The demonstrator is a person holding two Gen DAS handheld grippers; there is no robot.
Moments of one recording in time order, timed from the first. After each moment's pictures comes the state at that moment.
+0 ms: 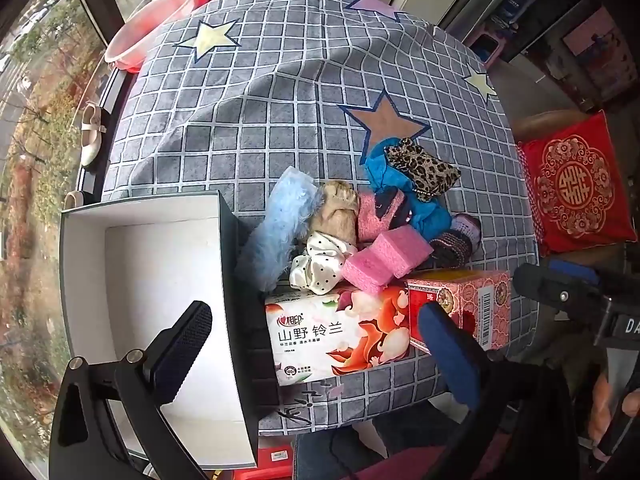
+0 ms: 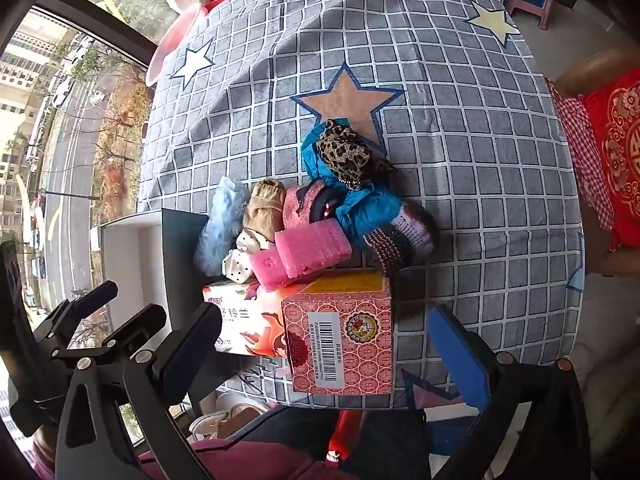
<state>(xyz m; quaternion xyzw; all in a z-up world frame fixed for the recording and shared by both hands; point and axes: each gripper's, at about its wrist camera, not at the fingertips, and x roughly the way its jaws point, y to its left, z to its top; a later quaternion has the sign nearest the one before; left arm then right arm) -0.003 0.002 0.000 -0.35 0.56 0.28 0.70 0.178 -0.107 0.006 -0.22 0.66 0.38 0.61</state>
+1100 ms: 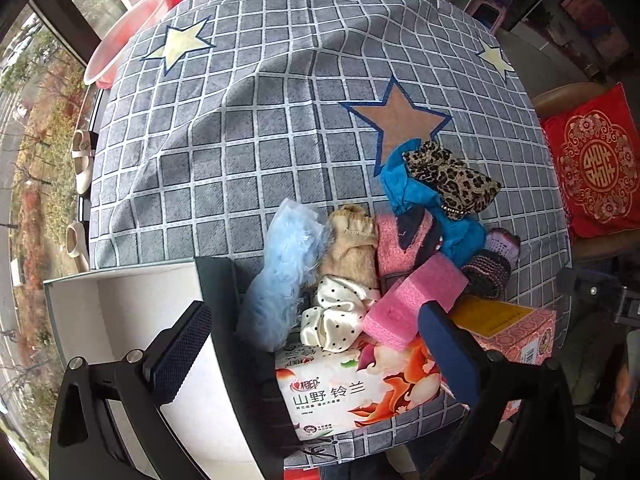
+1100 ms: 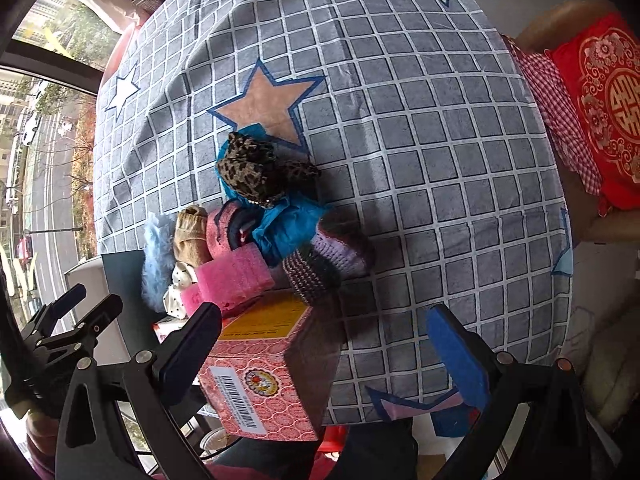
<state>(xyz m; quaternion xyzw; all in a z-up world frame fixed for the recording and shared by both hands) 0.055 0.041 -0.044 -0.28 0.60 0.27 0.70 0.246 -0.130 -0.042 -0.20 0.71 0.30 0.61</state>
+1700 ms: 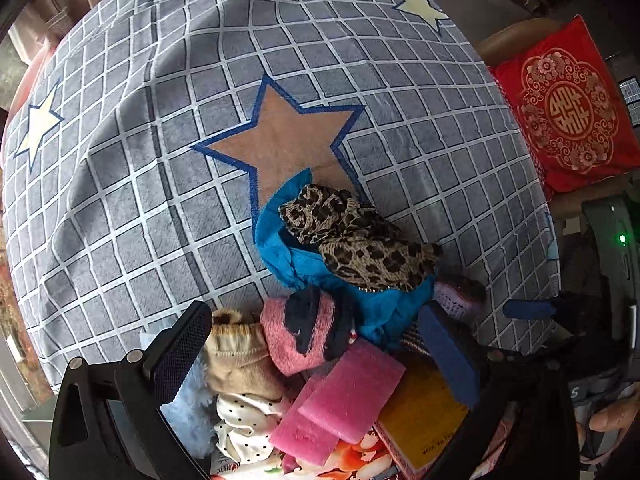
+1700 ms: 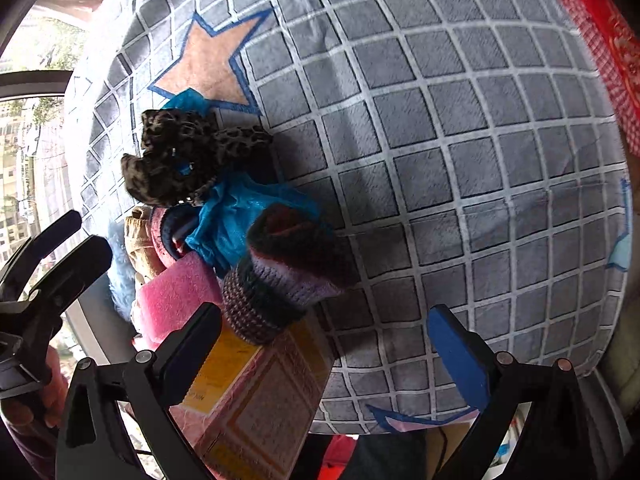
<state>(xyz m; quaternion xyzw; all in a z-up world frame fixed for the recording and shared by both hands) 0.183 0.034 -0.108 -0.24 0.65 0.14 0.71 0.278 -0.138 -0.136 -0.16 0.78 0.29 0.54</state>
